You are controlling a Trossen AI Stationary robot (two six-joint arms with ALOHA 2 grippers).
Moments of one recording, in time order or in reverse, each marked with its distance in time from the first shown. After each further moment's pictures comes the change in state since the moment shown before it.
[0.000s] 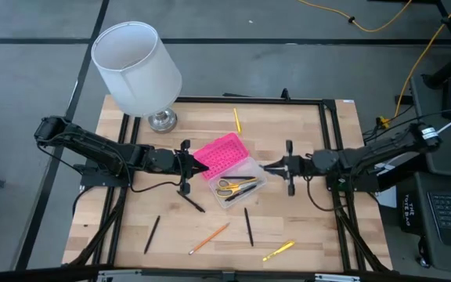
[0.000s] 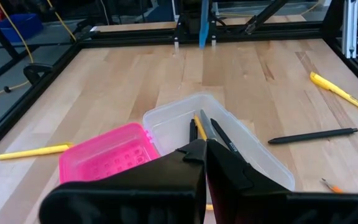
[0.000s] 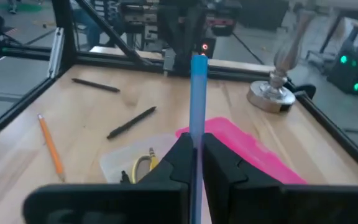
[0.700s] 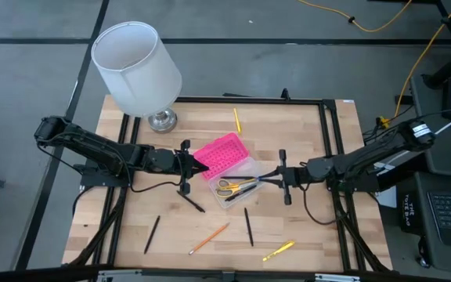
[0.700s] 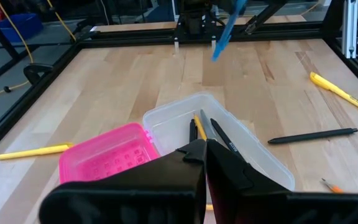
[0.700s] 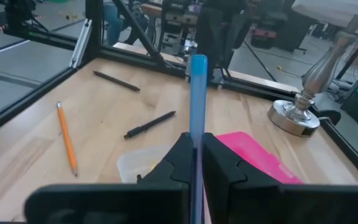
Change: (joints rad) left arm 0.000 0.000 0.000 0.000 0.000 0.000; right arm 0.073 0.161 -0.003 0.183 -0.007 -0.110
